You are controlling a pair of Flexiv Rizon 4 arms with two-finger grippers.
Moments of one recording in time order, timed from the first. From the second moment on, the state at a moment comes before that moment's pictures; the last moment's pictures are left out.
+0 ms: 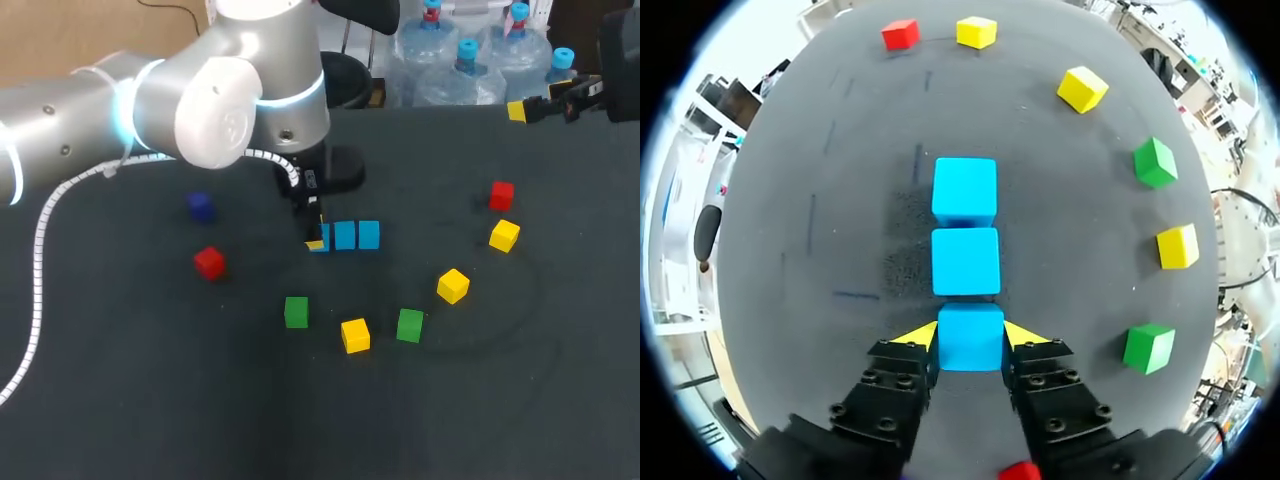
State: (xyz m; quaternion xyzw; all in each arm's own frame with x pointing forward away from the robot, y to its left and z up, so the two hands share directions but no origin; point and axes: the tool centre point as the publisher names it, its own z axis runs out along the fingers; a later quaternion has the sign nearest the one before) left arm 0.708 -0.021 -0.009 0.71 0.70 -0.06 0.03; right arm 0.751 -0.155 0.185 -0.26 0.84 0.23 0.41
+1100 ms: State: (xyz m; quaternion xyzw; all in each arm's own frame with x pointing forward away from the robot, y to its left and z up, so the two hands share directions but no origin) left arm 0.712 -0.020 -0.010 0.71 0.71 -0.05 0.03; right arm 0.751 -0.155 0.185 -0.26 0.84 0.23 0.41
